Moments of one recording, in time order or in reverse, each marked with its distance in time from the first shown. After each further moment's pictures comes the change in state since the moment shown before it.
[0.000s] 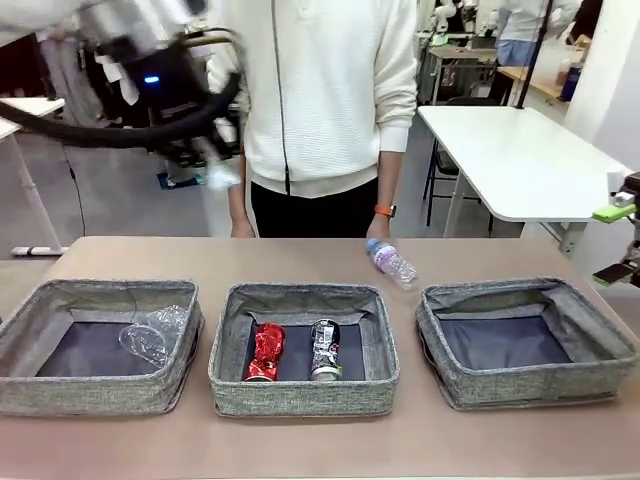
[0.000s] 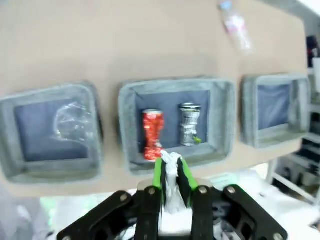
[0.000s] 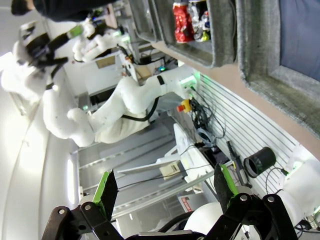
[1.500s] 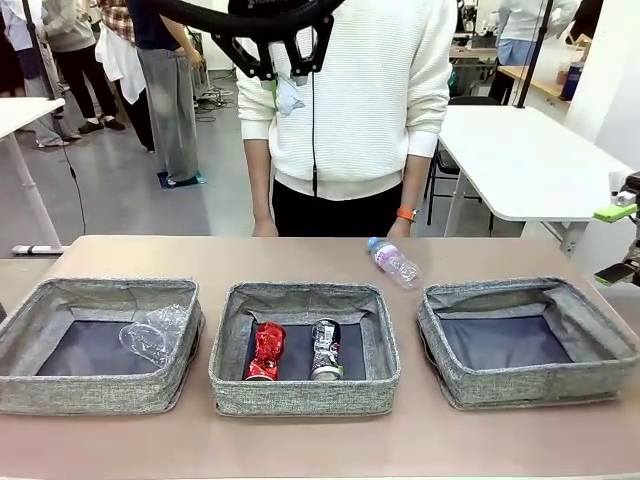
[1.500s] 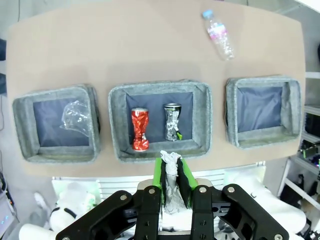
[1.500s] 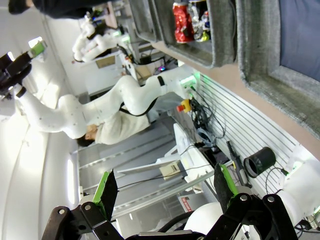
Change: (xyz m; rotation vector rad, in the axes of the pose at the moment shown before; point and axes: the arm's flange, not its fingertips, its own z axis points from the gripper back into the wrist) left arm 0.022 -0.098 0.067 0.129 -0.005 -0.014; right arm 0.000 0.000 0.000 0.000 0.001 0.000
